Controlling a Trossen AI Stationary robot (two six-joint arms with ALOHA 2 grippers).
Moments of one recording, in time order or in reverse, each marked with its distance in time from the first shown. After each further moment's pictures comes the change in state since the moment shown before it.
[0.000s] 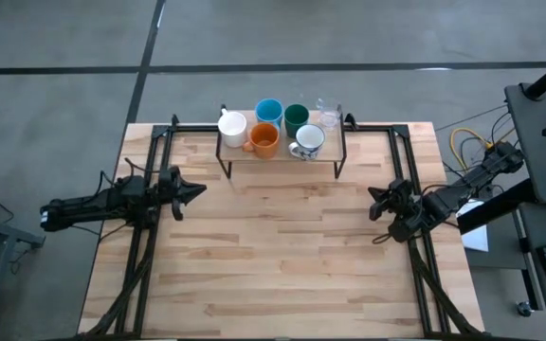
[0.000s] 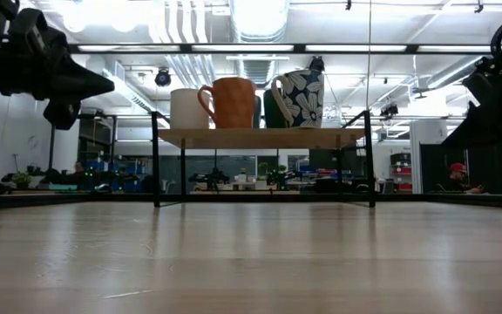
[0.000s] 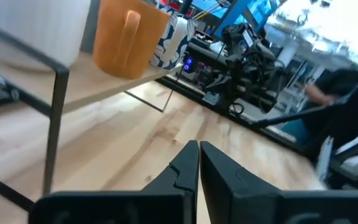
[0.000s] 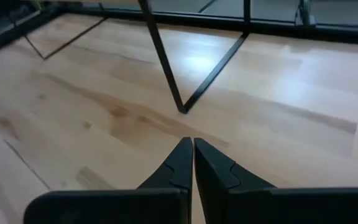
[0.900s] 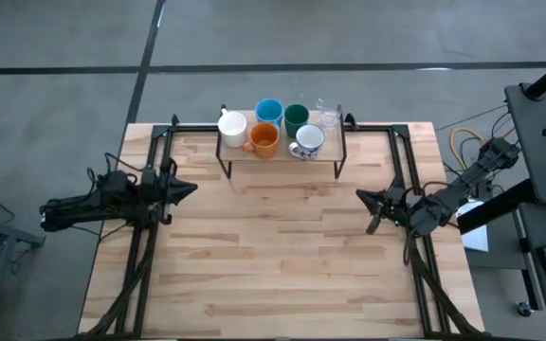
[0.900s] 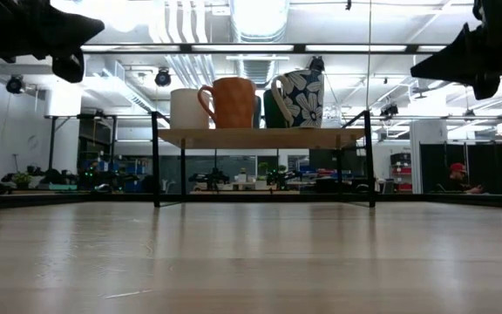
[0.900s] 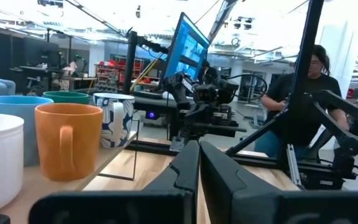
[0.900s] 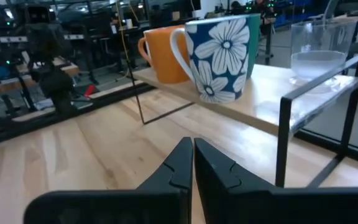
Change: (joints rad) left arm 0.000 -0.011 0.075 0.176 0.165 0.312; right arm 0.092 -0.014 -0.025 0.978 0.159 -1.046
